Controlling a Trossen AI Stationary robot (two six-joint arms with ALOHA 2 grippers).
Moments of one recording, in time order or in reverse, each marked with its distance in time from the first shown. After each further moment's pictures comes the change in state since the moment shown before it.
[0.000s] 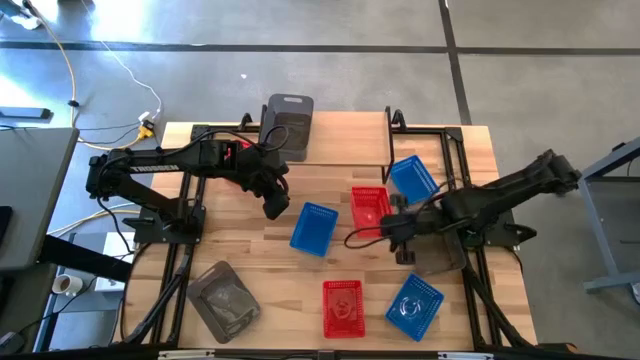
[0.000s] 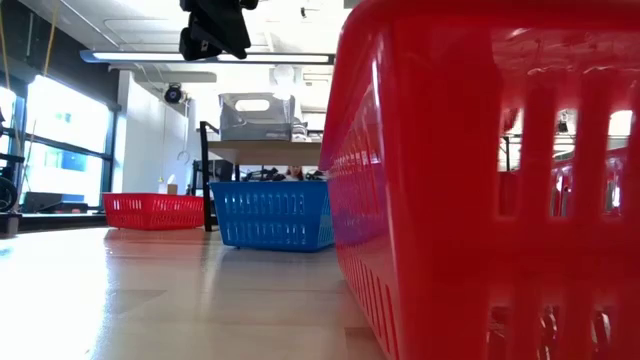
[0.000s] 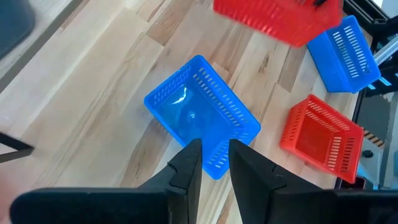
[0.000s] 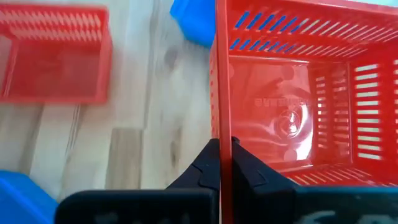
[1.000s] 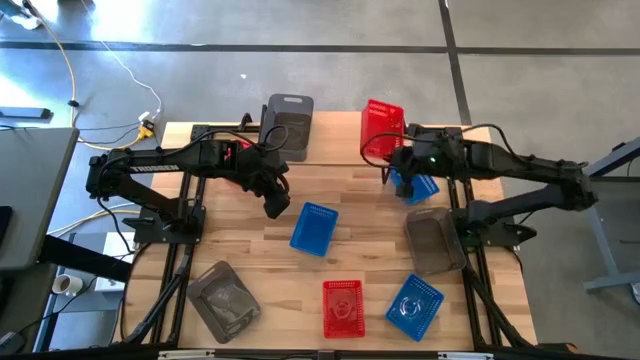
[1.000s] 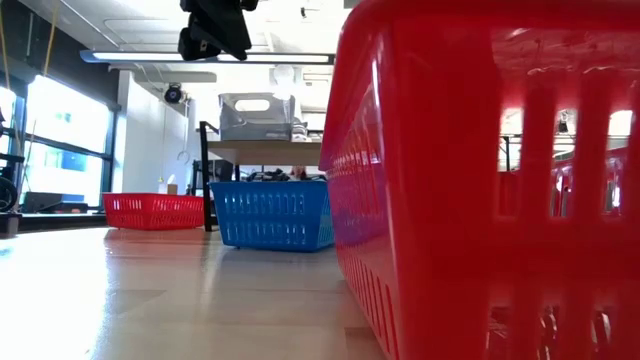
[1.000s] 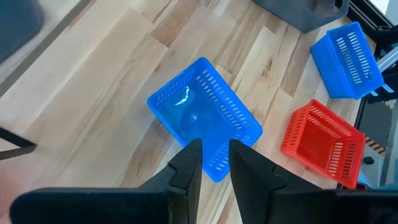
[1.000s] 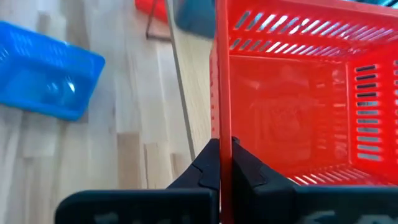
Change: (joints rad) left arm 0.000 0.000 0.000 0.001 -0.015 -0.027; right arm -0.489 -0.151 0.156 0.008 0.112 -0.518
